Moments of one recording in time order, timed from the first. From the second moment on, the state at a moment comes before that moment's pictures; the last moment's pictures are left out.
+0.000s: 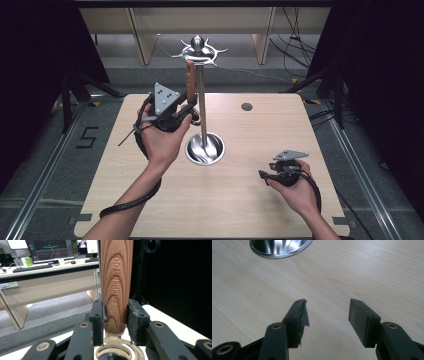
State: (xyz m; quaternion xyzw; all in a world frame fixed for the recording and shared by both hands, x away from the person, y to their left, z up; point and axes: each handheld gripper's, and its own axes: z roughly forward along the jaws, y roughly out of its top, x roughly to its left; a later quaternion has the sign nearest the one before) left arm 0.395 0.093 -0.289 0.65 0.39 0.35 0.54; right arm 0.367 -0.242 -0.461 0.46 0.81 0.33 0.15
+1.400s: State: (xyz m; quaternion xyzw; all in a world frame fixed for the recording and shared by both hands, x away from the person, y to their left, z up) left arm 0.393 0.099 -0.296 0.66 0.39 0.34 0.55; right arm 0.367 -0.242 -0.461 0.46 0.81 0.34 0.16
